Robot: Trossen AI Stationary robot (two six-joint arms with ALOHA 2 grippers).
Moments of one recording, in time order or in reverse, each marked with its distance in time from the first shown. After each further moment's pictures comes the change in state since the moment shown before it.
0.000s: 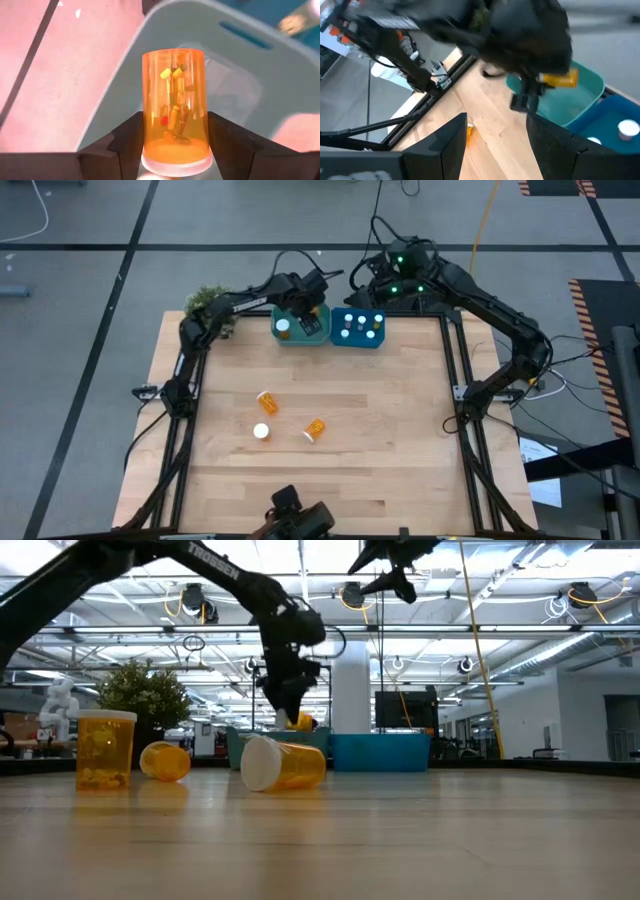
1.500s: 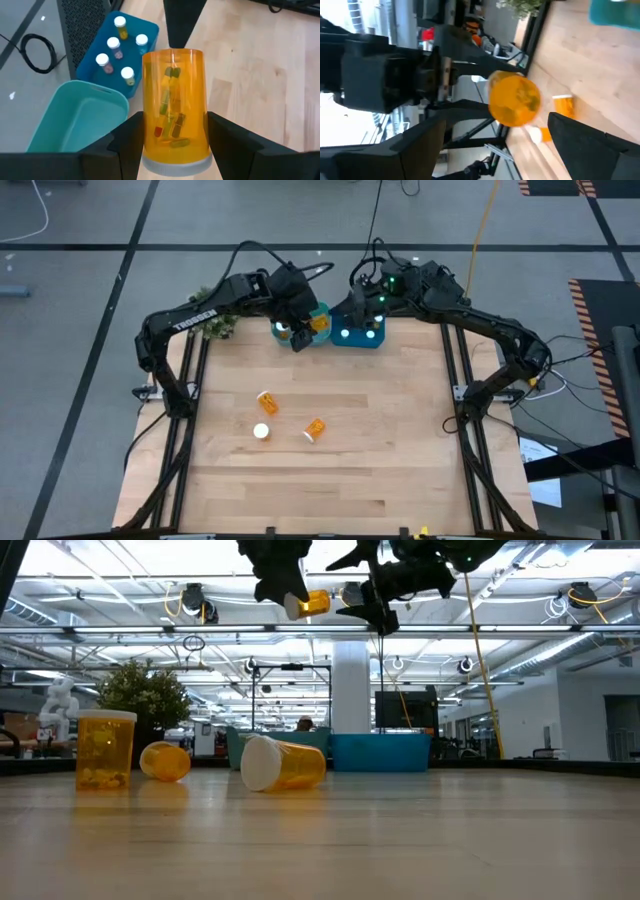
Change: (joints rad) left arm -0.210 -0.406 0.000 -0.093 0.290 -0.050; right arm -0.014 0.001 -0.398 0.672 -0.388 0.764
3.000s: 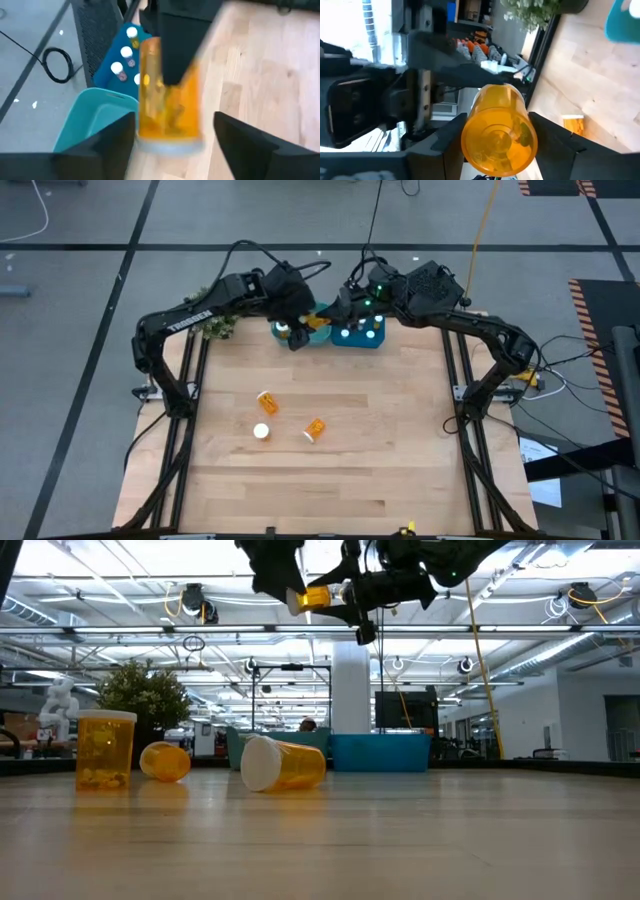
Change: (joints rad) left arm -0.006 -0.037 -0.001 0.009 -0.060 0.050; right arm 0.038 0.102 0.002 0.197 0.081 0.049
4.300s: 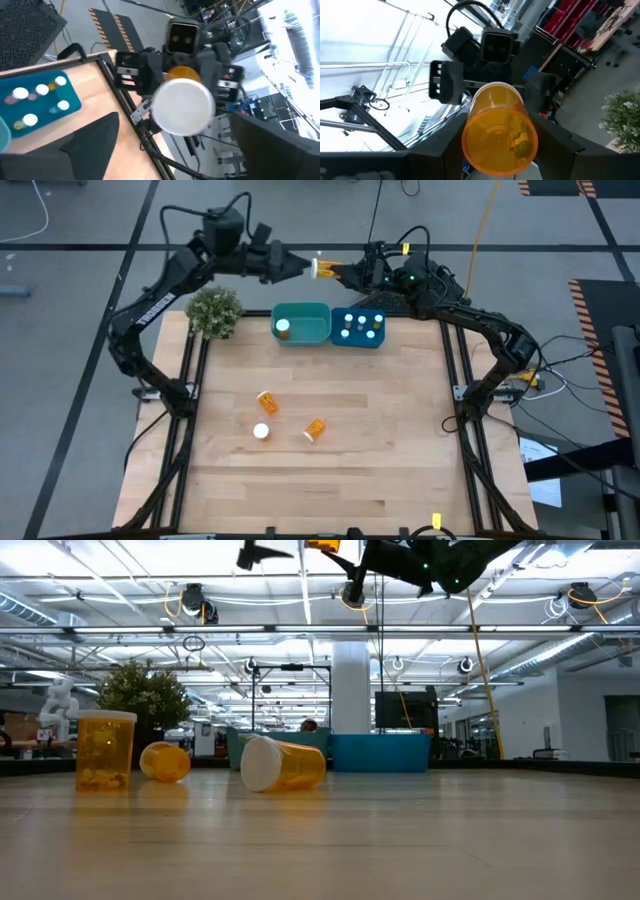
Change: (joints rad) left arm 0.289 -0.140 0.001 0.416 0.469 -1.022; right arm -0.088 -0.001 0.000 0.676 0.052 -0.002
